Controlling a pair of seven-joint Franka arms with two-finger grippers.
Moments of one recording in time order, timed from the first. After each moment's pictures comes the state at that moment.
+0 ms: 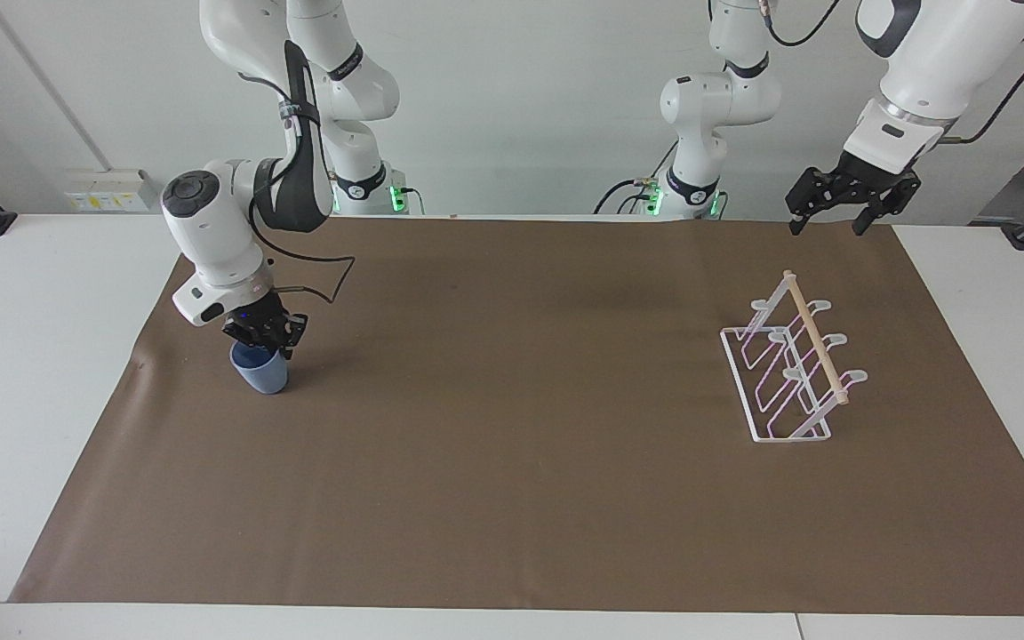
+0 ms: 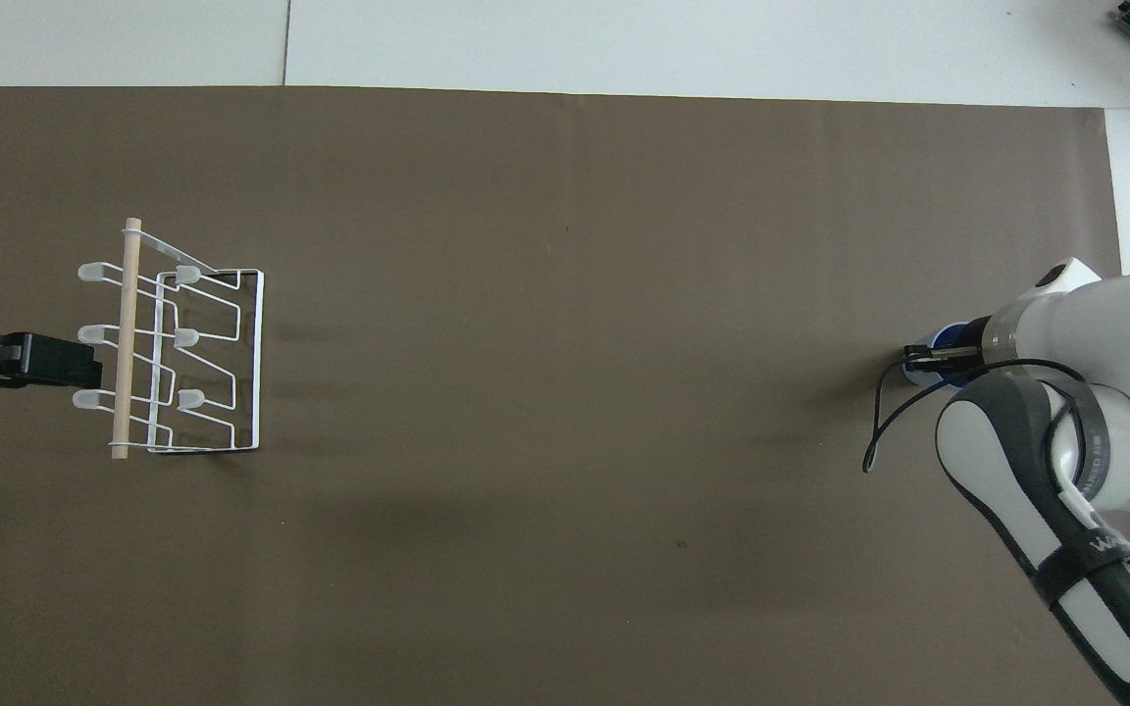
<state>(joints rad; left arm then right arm) 0.02 -0.16 -0.08 -1.76 -0.03 1.60 -0.01 -0.07 0.07 0.00 -2.18 0.01 2.31 -0.09</state>
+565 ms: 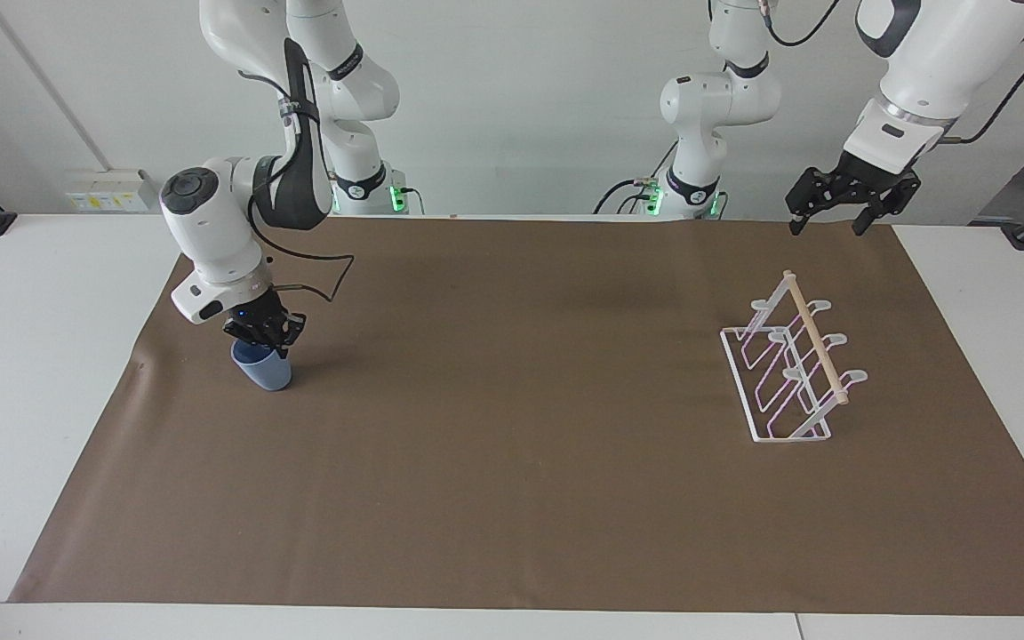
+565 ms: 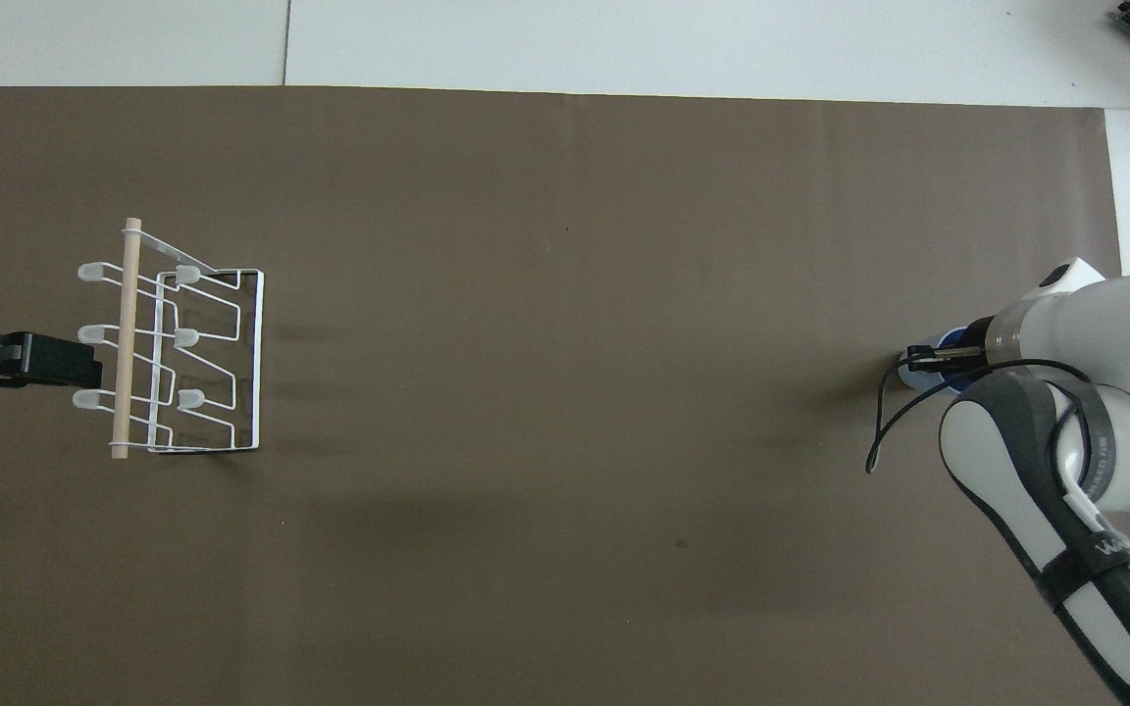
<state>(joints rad) 0.02 -0.16 -0.08 -1.76 -0.03 1.60 -0.01 -0.07 0.06 0.00 -2.17 0.01 2.28 -0.09</state>
